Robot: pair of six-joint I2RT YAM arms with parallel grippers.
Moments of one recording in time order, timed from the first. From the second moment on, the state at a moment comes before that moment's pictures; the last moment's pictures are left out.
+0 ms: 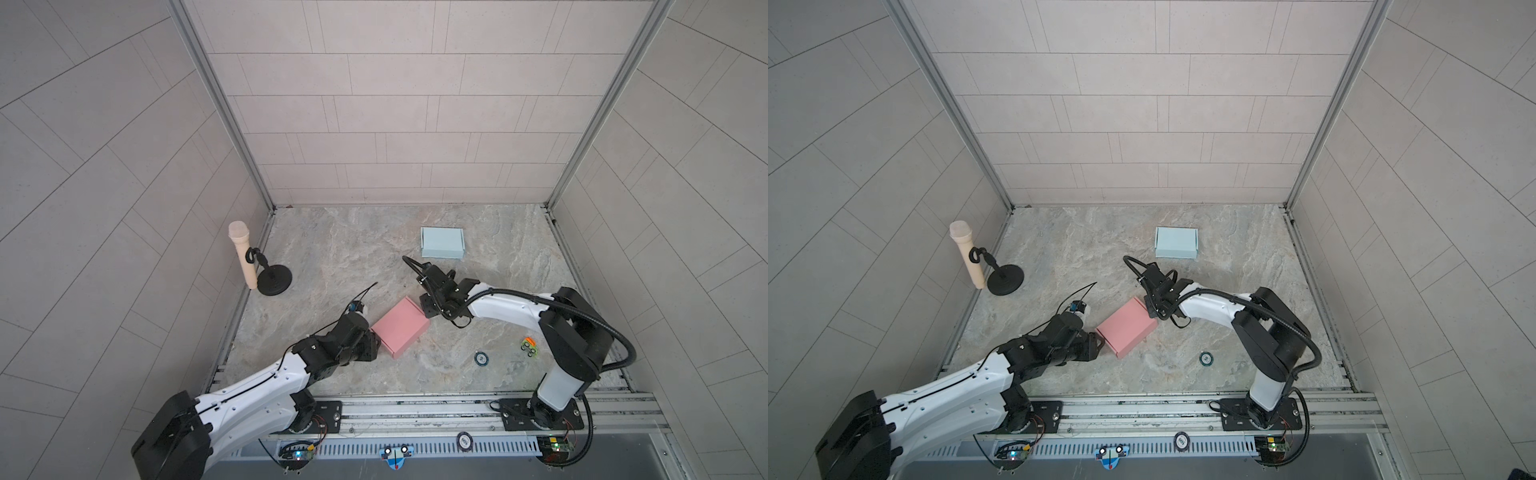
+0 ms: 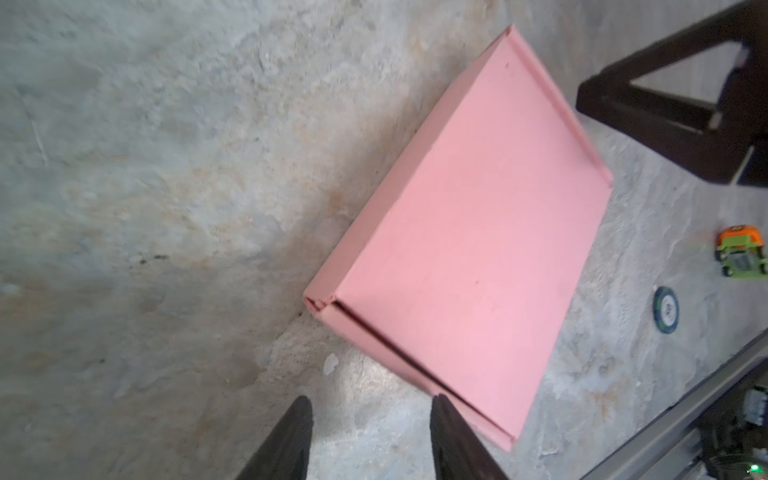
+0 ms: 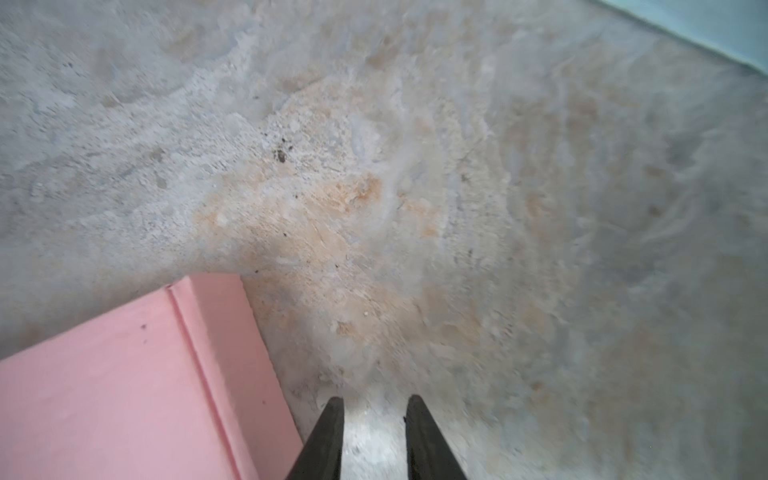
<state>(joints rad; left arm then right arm) -0.76 0.90 0.37 -0.36 -0.02 -0.70 0.75 1.65 1.01 -0.42 0.21 0.41</state>
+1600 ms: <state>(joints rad) -0.72 1.16 0.43 -0.29 0.13 -0.60 0.92 1.65 0.84 -0.22 0.16 0.60</state>
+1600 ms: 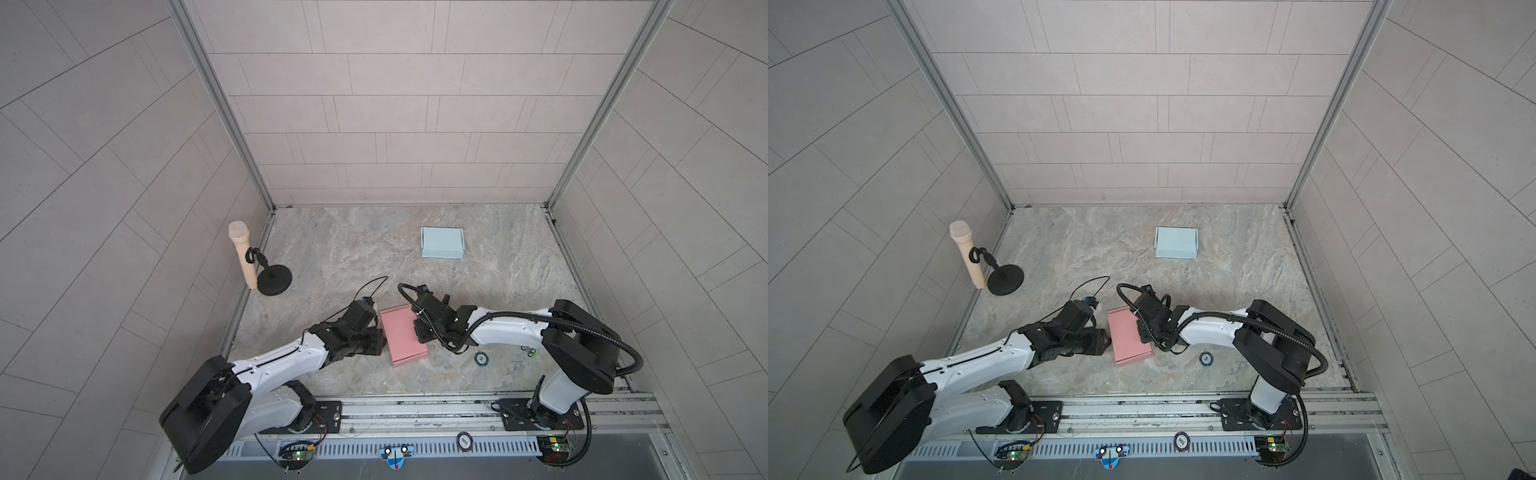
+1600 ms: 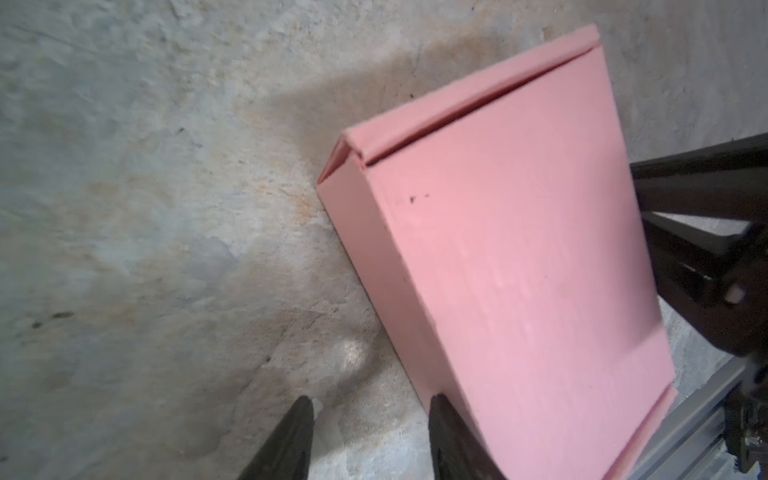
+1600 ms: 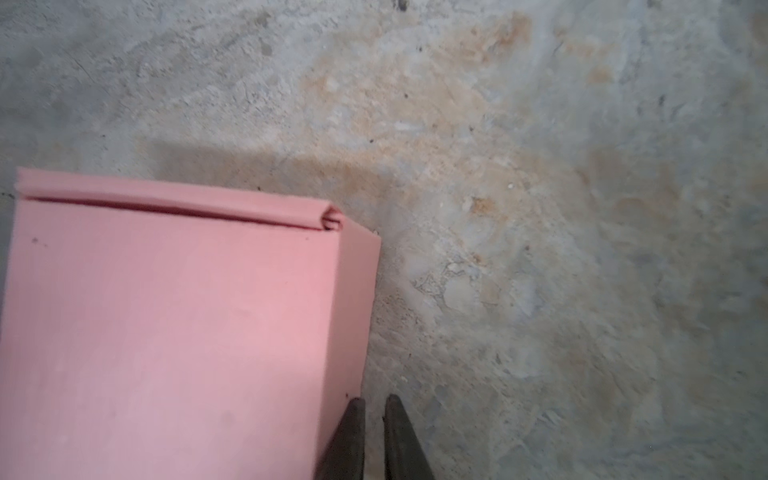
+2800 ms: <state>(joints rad) -0.91 1.05 0.30 -0.18 0.06 -0.82 1.08 1.43 0.57 -0.13 0.17 0.75</state>
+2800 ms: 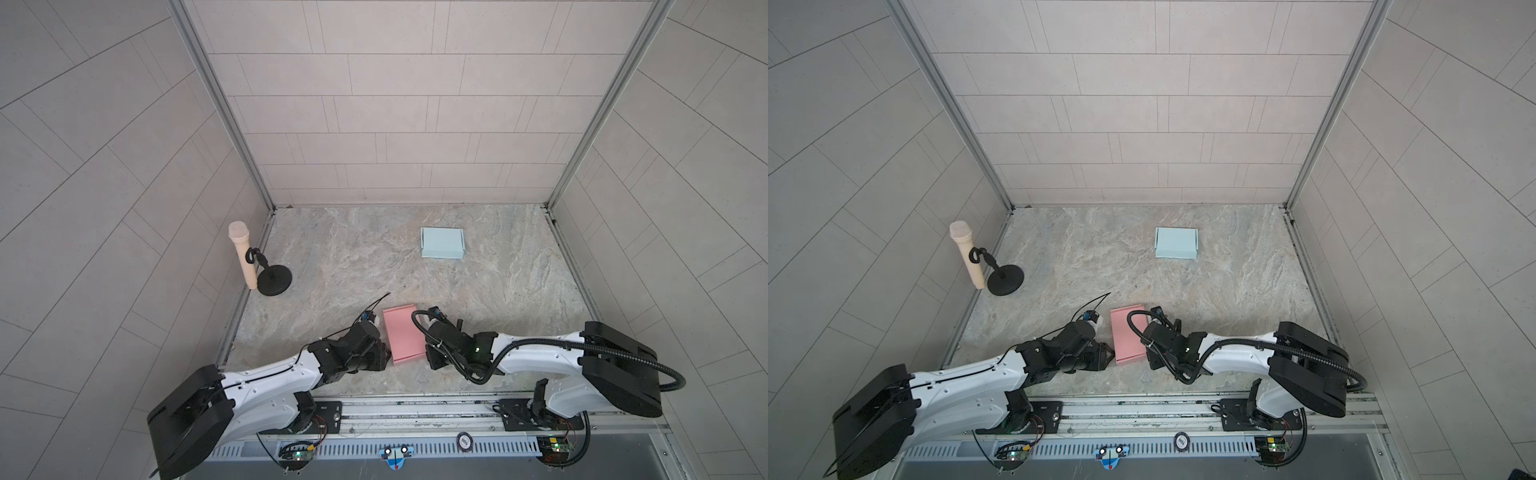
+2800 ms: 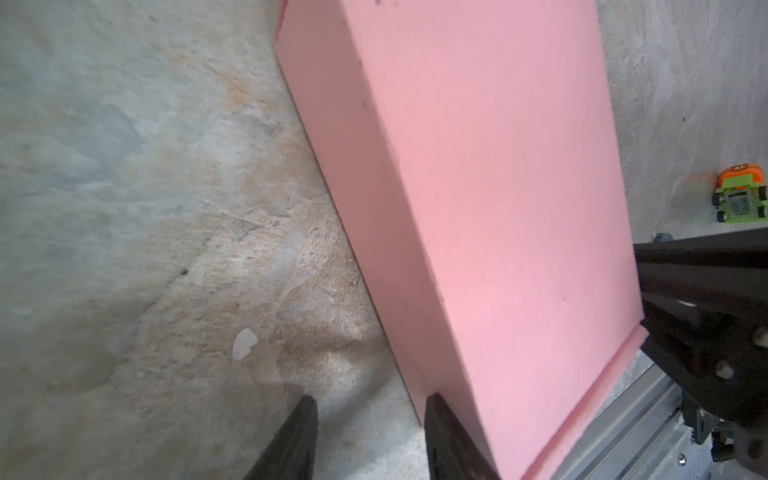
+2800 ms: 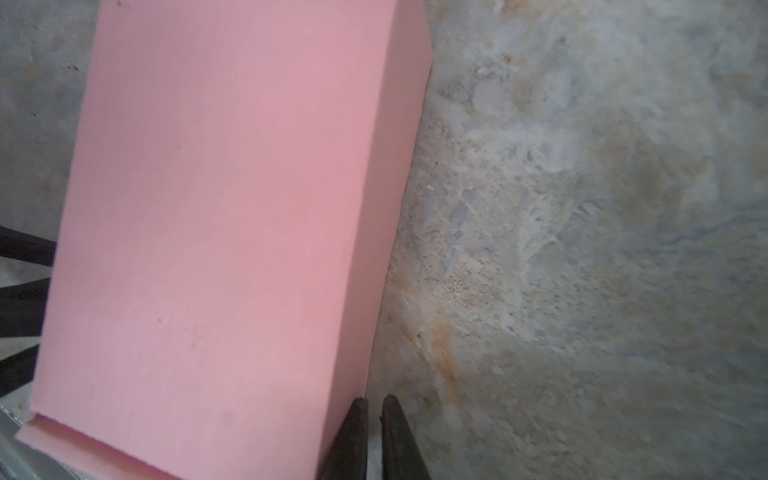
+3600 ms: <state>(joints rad) -0.67 1.04 0.31 -0.22 0.11 -0.73 0.99 1.37 0.52 -0.13 0.16 0.76</state>
